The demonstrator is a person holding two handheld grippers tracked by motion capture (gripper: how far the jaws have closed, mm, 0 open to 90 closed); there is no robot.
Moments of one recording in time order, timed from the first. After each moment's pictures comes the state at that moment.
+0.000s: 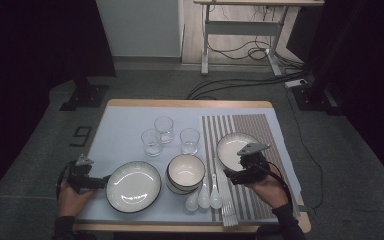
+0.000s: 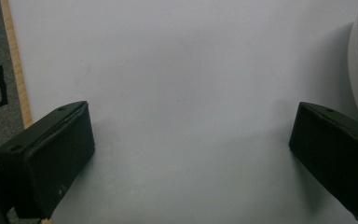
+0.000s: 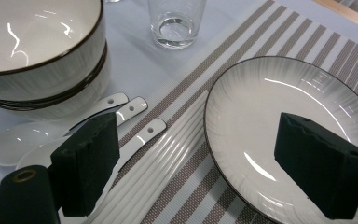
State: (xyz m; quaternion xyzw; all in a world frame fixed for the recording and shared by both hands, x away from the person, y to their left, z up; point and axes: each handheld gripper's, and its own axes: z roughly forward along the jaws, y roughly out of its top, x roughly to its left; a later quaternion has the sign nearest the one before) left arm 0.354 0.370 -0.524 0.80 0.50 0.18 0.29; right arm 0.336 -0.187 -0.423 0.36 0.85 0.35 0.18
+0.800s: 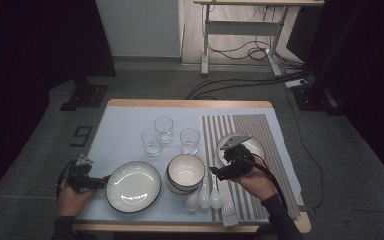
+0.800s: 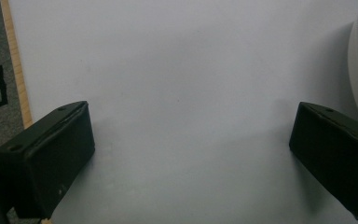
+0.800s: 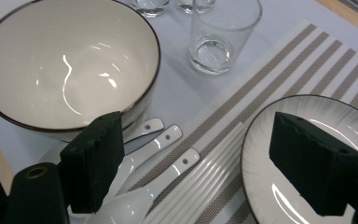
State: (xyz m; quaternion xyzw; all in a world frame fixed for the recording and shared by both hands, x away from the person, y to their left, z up) left arm 0.354 0.370 -0.525 0.80 0.50 0.18 0.29; right arm 0.346 -0.143 -0.400 0.32 0.87 0.34 0.15
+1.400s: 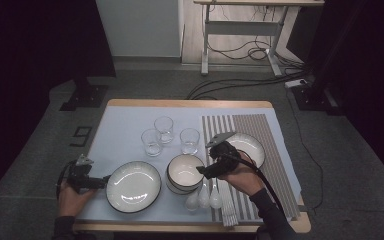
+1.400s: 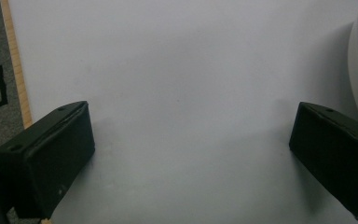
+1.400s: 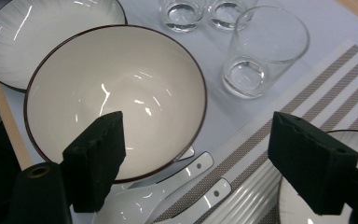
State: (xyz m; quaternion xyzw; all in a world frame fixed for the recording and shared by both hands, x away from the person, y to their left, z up) left arm 0.354 0.370 -0.525 0.80 0.50 0.18 0.29; right arm 0.353 -0.106 -0.395 0.29 0.89 0.34 0.12
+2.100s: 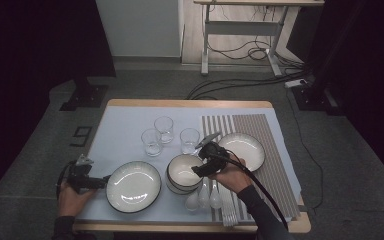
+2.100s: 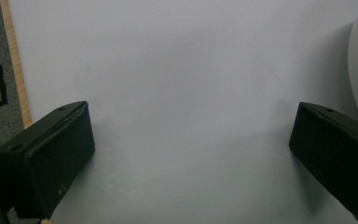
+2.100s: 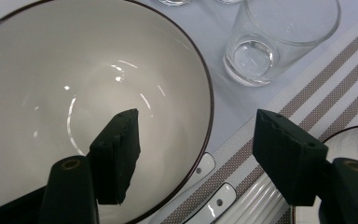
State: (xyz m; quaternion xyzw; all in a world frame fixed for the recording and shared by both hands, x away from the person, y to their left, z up) left arm 0.354 0.370 -0.525 0.80 0.50 0.18 0.29; right arm 0.370 -0.081 -0.420 0.31 0.90 0.29 0.12
